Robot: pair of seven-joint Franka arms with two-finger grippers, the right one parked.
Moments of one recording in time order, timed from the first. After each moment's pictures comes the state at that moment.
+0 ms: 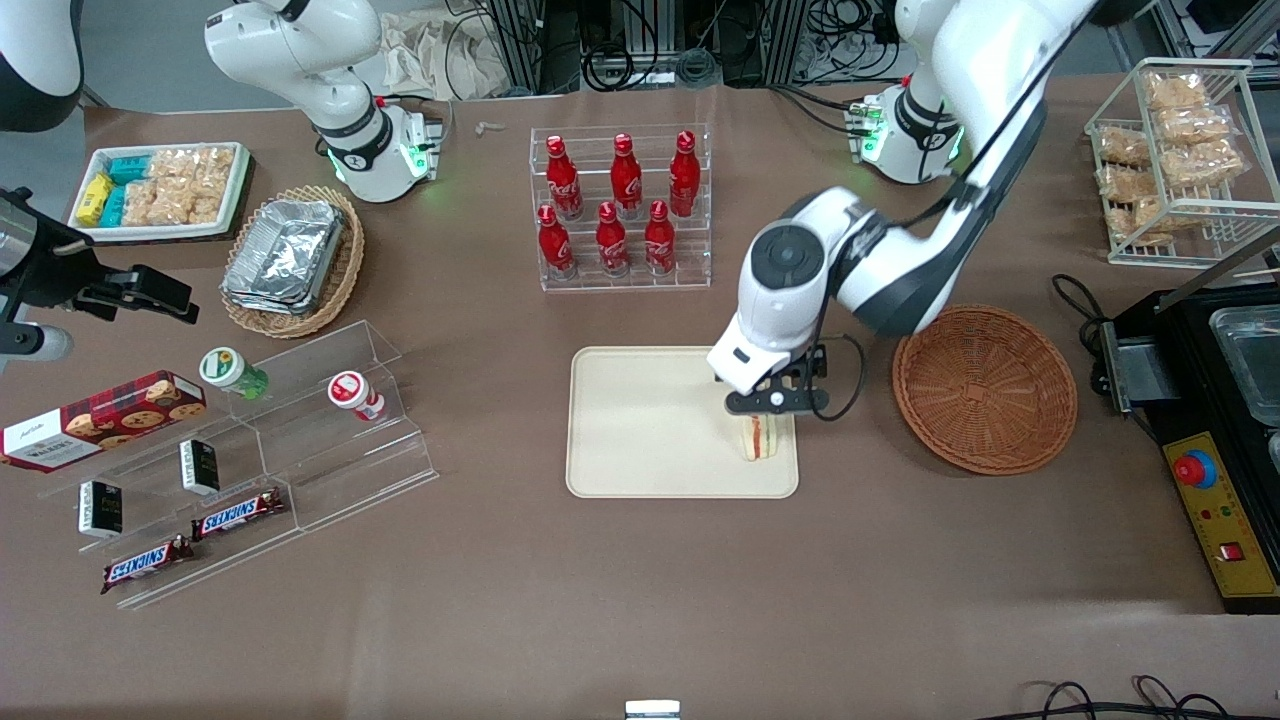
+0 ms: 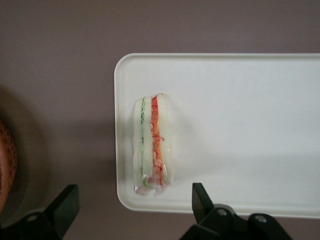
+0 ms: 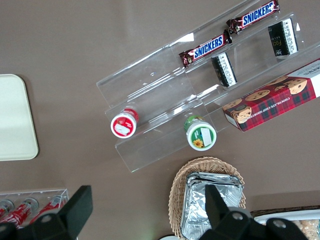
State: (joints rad) arm -0.08 0.39 -0.60 -1.76 0.32 2.08 -0.82
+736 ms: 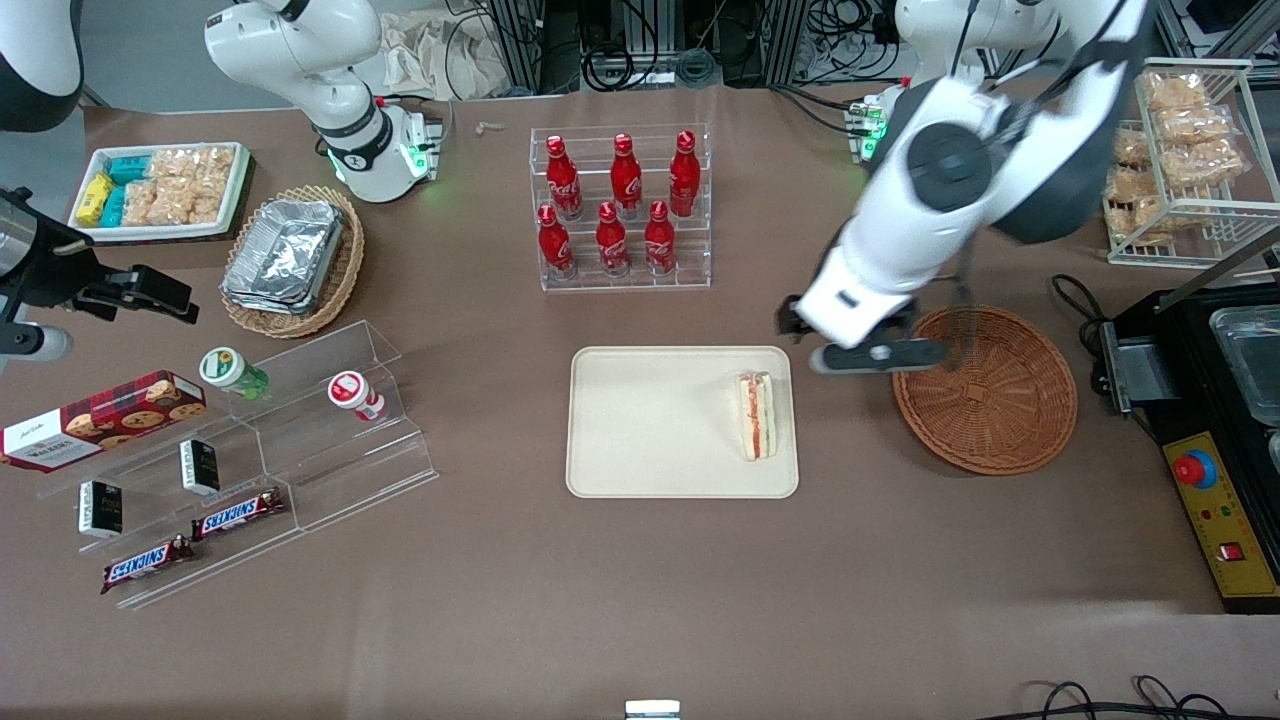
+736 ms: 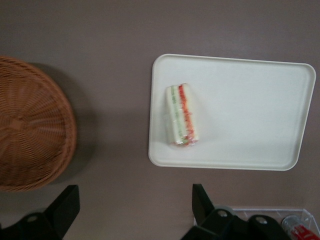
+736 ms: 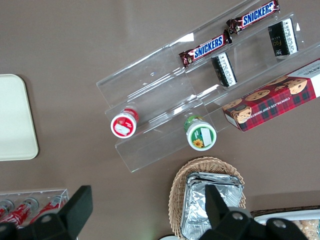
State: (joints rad) arm -0.09 0.10 -0.36 -1.74 0.00 1.82 -0.51
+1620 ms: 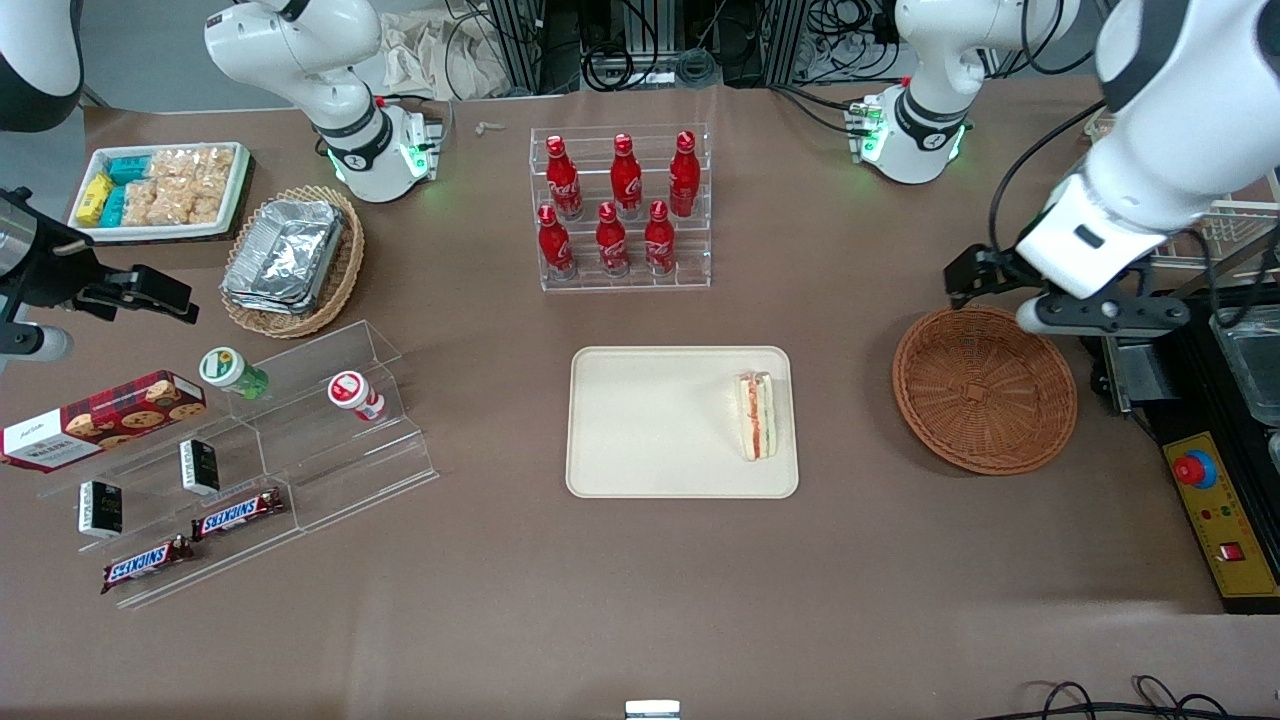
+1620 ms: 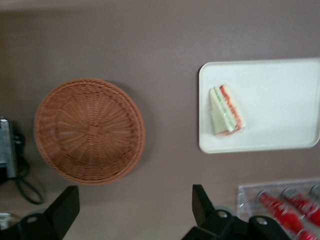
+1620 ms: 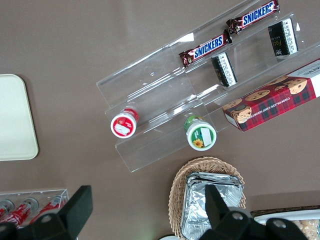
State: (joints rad) arm -0.10 0.00 -0.11 -1.63 -0.04 1.61 -0.12
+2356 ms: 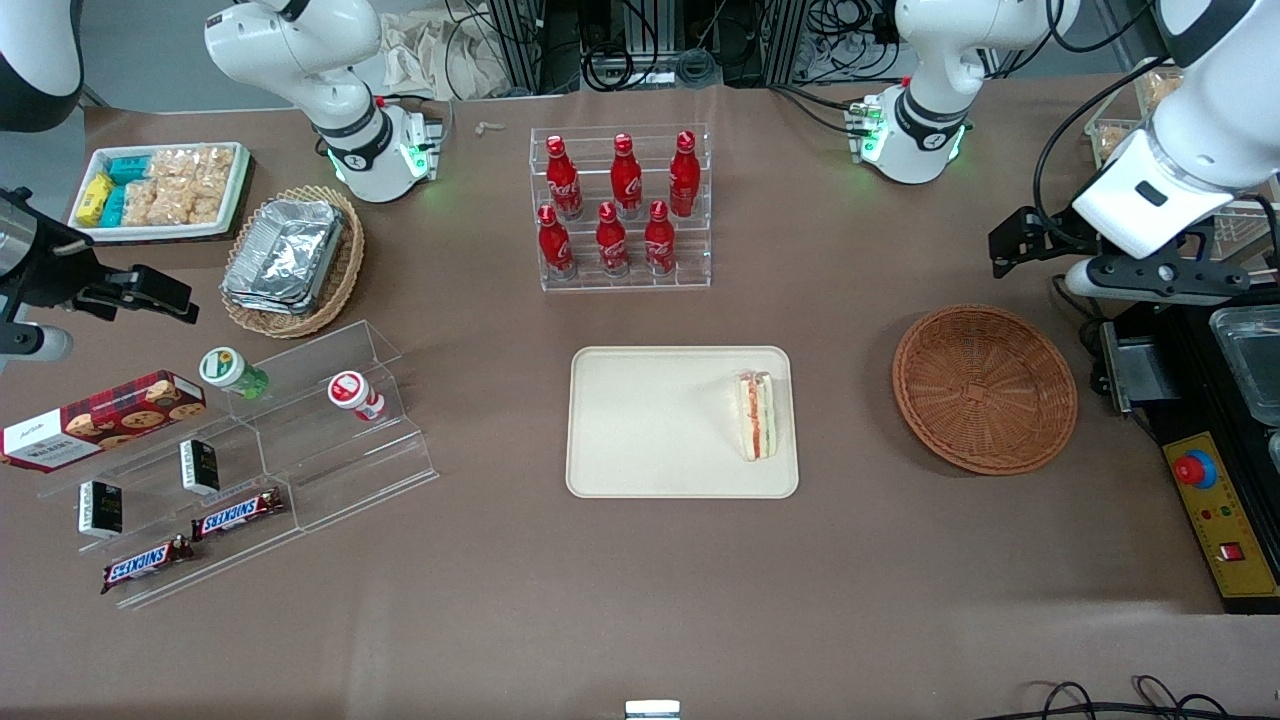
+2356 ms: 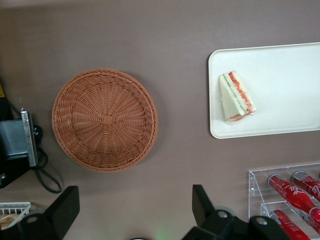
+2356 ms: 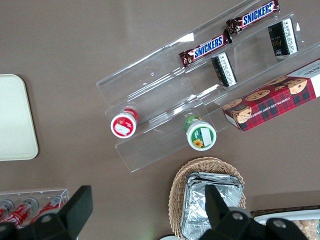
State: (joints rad) arm -0.10 -0.05 -0.08 -1.63 -0.02 1.54 -0.09
